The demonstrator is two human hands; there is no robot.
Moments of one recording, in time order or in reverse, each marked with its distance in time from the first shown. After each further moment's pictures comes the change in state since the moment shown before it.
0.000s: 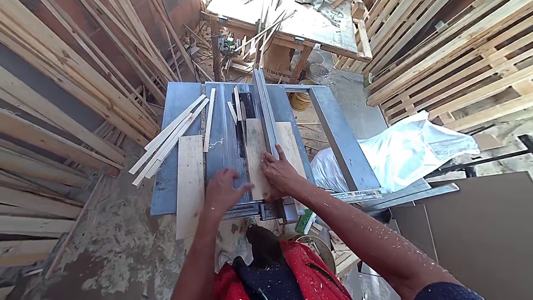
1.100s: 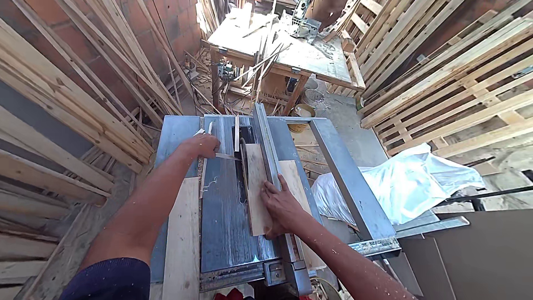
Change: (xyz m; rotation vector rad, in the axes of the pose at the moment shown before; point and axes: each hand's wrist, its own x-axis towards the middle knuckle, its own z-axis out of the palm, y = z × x) left_hand 0.326 -0.046 -0.111 0.678 -0.482 0.384; right_hand 0.065 0.043 0.001 0.183 -0.191 0.040
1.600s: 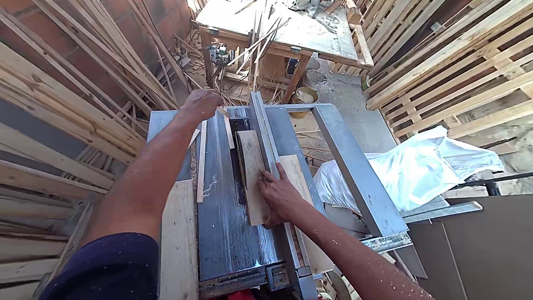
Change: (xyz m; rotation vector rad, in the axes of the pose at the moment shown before) left_hand 0.064 -0.012 -0.078 0.117 0.404 -0.059; right_hand 0.018 0.013 -0.019 -0.058 0.045 -0.002
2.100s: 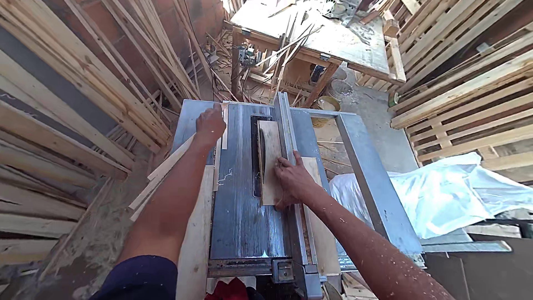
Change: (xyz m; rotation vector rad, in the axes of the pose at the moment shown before) left_hand -0.113 0.032 0.018 -0.415 0.073 -0.730; right_hand 0.021 0.016 -0.016 -0.085 0.136 -0.020
